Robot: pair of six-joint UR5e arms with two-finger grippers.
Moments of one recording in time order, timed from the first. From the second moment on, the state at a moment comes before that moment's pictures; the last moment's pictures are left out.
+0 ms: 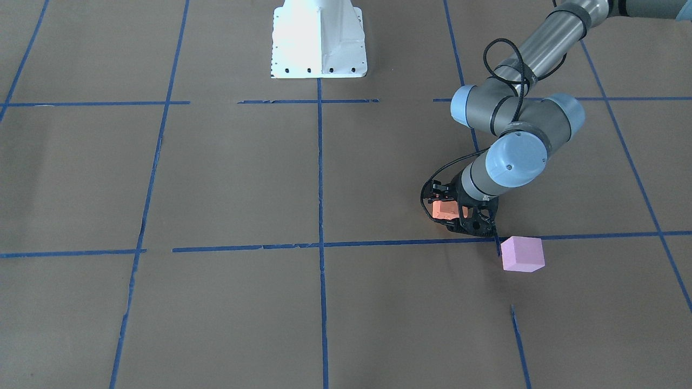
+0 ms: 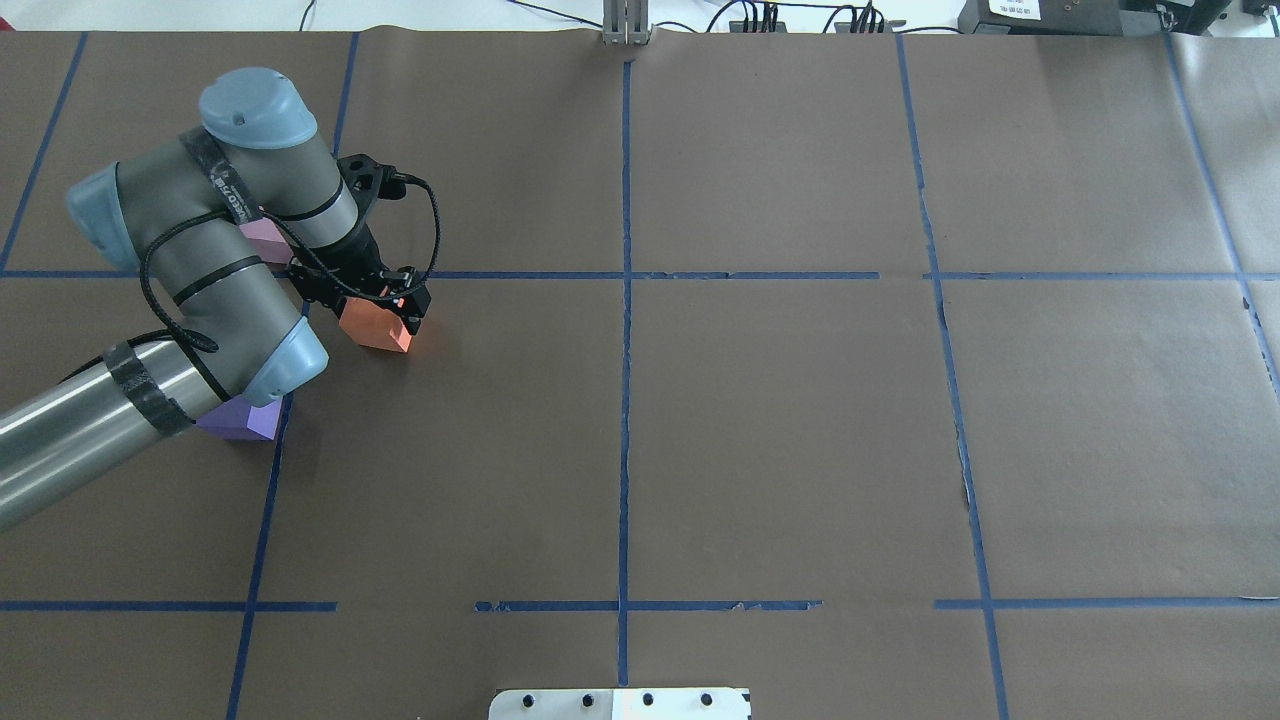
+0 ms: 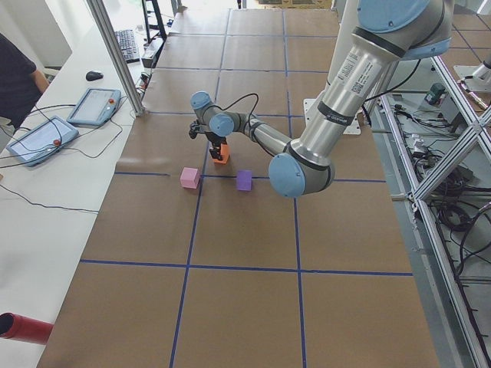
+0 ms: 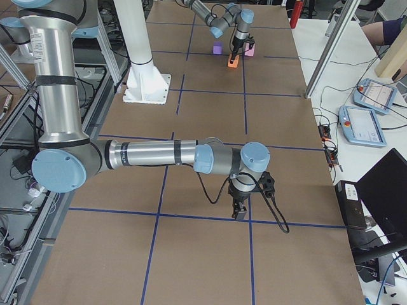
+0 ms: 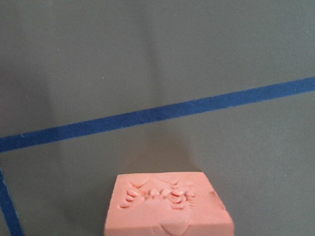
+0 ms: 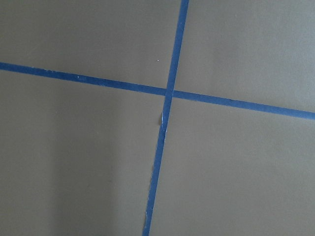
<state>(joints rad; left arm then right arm) -0.81 -2.14 -1.40 -1.69 -2.28 -0.69 1.52 -1.51 1.59 -1.72 2.29 -0.16</state>
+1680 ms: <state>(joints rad) -0.96 -1.90 -1.68 -1.61 -2.28 -0.56 1.52 -1.51 1.59 -1.72 2.29 -0.16</state>
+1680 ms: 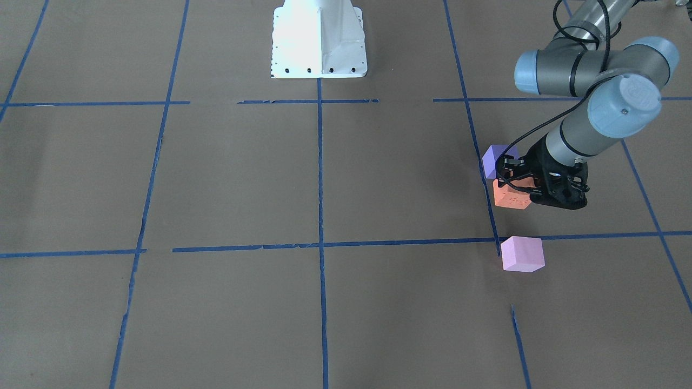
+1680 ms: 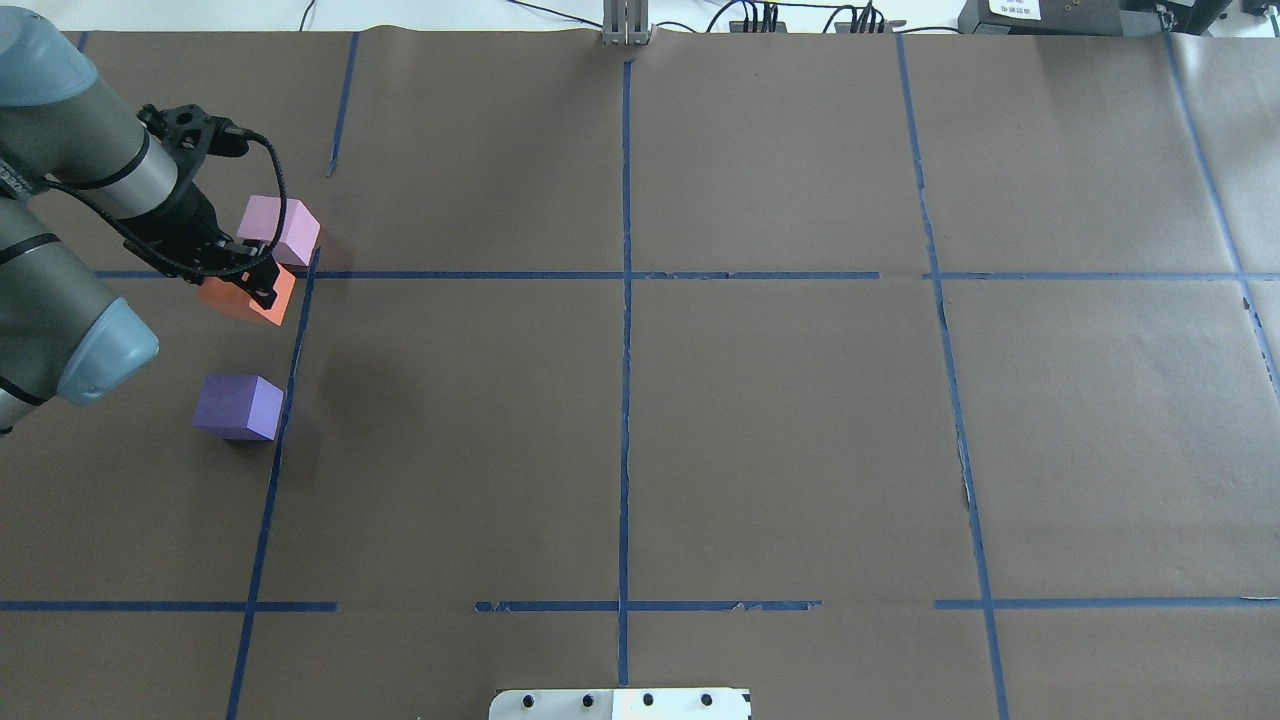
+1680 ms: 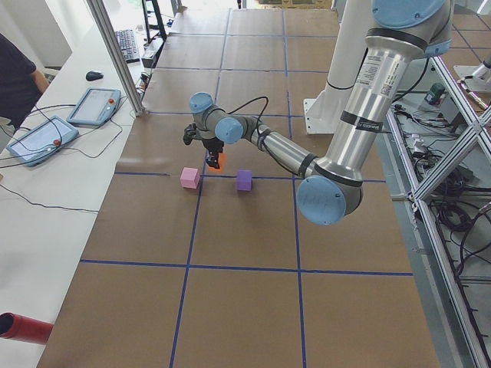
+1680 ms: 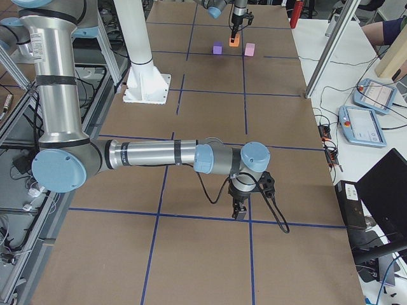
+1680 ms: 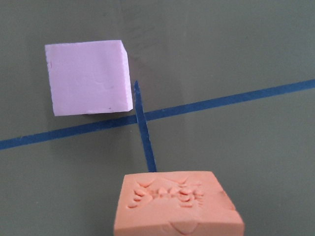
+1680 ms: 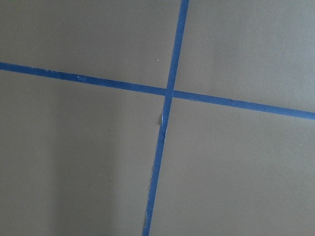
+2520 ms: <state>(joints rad) -0.95 -1.95 -1.53 -1.64 -2.29 -0.55 1.52 -1.51 1.59 -1.72 2.29 -0.16</state>
